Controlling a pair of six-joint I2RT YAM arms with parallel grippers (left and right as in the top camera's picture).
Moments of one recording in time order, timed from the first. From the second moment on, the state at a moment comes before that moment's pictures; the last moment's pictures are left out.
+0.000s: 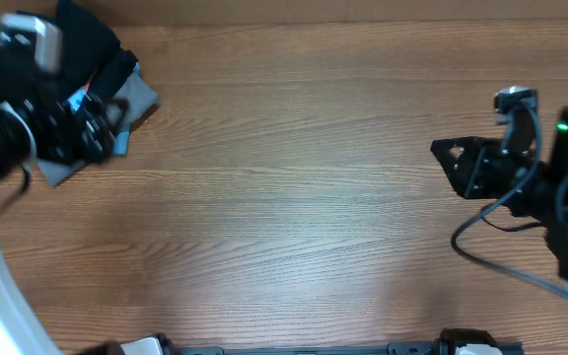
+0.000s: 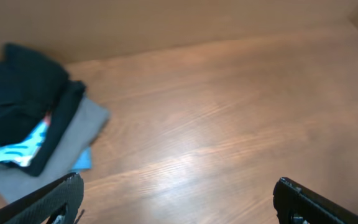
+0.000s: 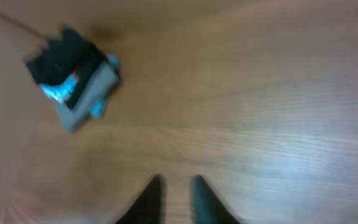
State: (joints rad) left arm 0.28 1.46 2.29 -1.63 0.55 0.31; right arm -0.04 1.07 1.50 -1.13 -0.54 0.19
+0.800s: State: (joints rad) left arm 0.10 1.20 2.29 -1.69 0.40 0.10; right arm -0.04 0.94 1.57 -1.19 -0.54 0.17
